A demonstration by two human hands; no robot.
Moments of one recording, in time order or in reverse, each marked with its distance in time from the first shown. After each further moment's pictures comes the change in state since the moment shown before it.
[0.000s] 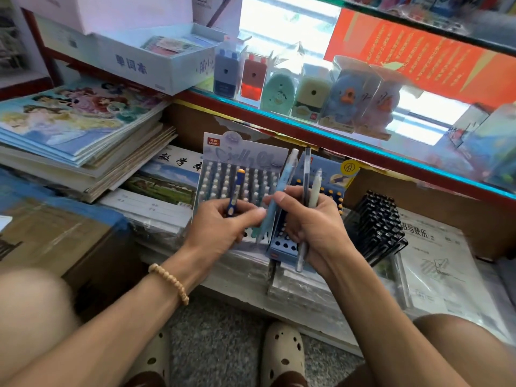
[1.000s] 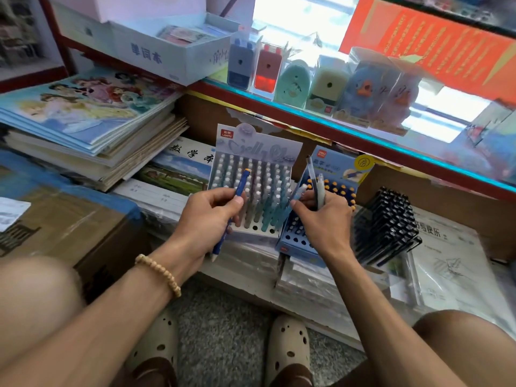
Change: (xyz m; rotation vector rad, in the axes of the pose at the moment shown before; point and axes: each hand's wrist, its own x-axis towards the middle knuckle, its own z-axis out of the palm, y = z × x) left_hand -0.001 -0.003 -0.024 0.057 0.074 -0.042; right_hand 0.028 0.039 -0.013 -0.651 0.341 -0.231
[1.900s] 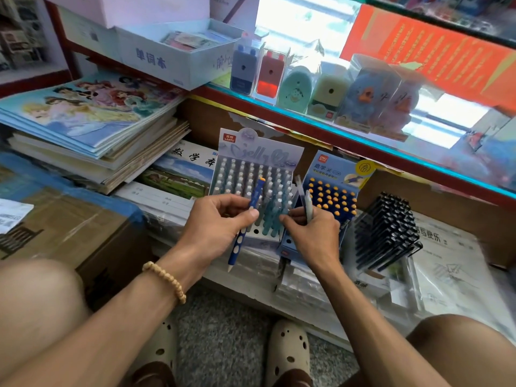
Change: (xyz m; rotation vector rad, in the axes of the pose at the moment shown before) left_hand -0.007 0.001 0.000 0.044 0.001 0.070; right_hand -0.010 0.010 0.021 -0.091 -0.072 0.019
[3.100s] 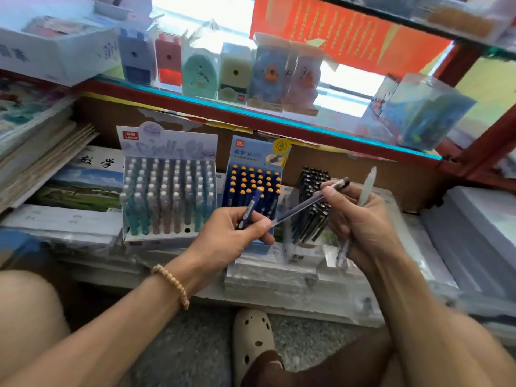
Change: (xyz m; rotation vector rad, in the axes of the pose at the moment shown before) left_hand -0.004 0.001 0.099 0.098 -0.475 0.017; right_hand -0.018 0.031 -0.155 0.833 -0.006 0.137
